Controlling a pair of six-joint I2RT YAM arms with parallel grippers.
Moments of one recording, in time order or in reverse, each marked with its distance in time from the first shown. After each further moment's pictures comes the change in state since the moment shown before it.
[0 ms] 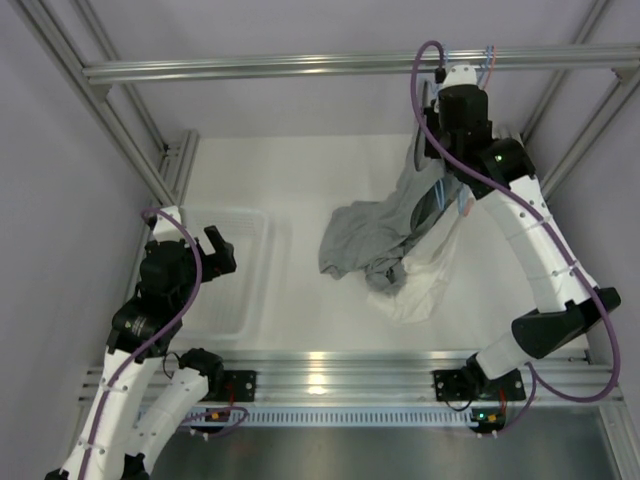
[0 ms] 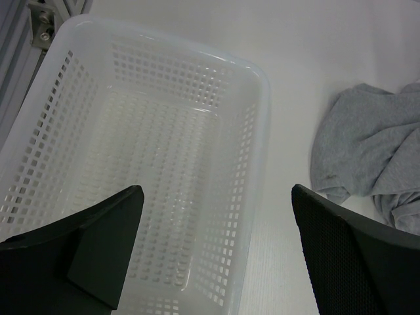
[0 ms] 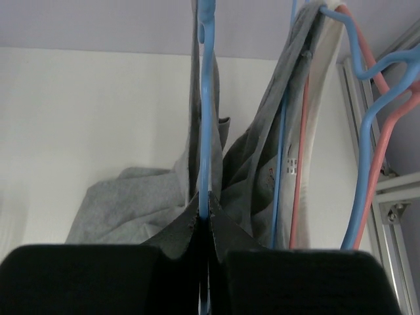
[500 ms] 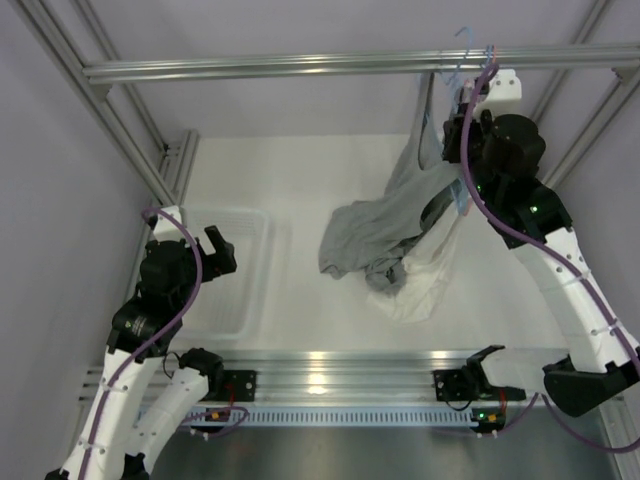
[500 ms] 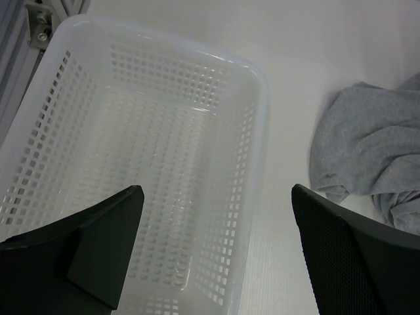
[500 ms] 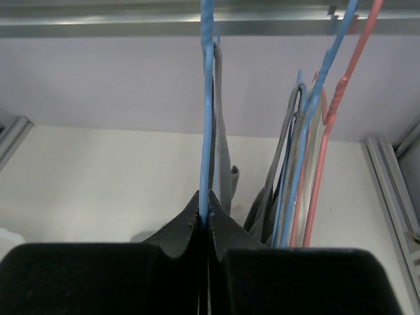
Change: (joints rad) left arm 0.000 0.000 0.000 0.000 0.007 0.003; right arm -0.019 -0.303 -0.341 0.406 -0.123 -0.044
